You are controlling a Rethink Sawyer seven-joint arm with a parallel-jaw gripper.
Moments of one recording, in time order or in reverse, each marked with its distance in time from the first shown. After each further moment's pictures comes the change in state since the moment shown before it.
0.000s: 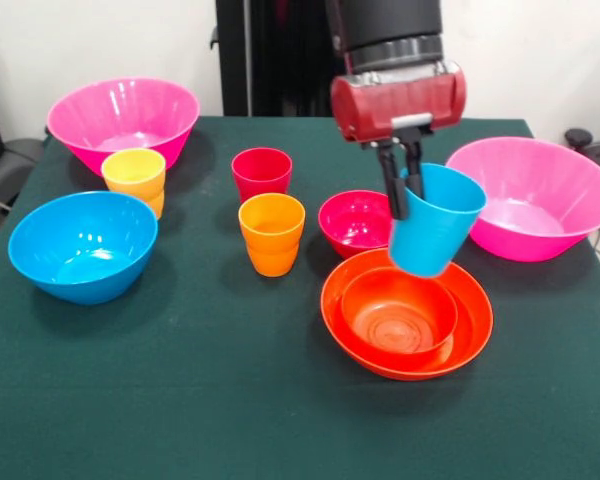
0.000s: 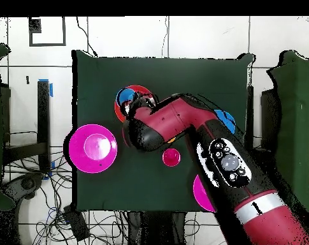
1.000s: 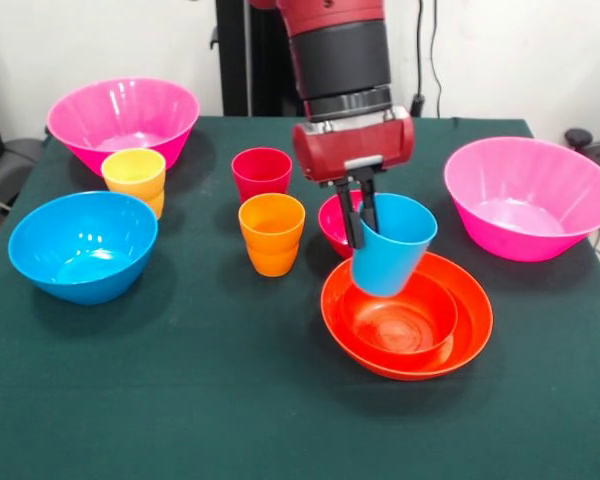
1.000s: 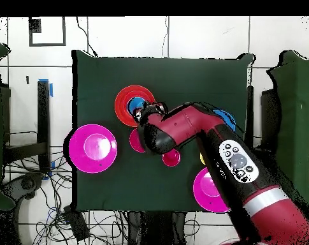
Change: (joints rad) arm -0.041 0.103 -0.034 0.001 -0.058 -0.031 0.000
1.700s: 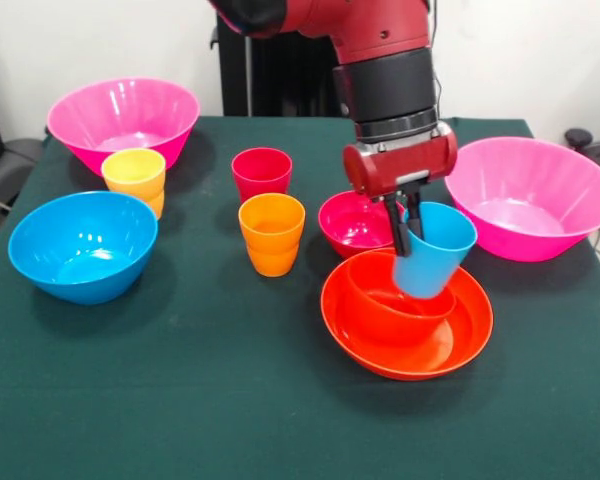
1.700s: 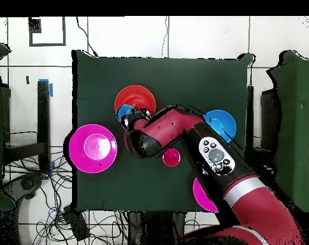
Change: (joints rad) arm 0.071 0.049 -0.029 -0.001 -0.028 -0.024 0.000
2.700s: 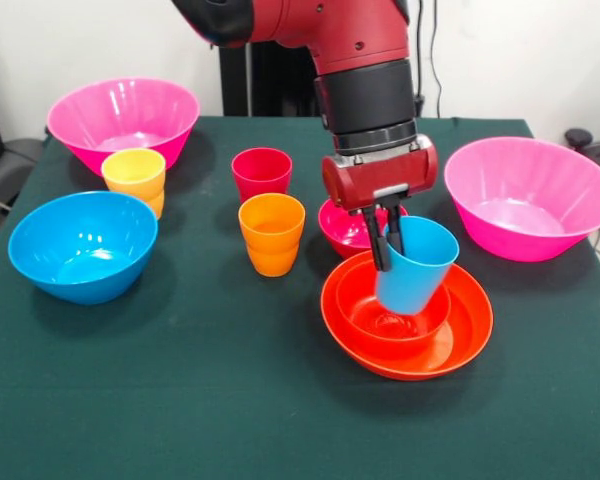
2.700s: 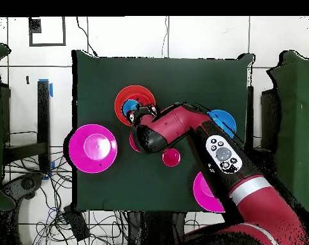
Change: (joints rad) arm -0.021 0.021 0.000 -0.039 0.000 0.000 0.000
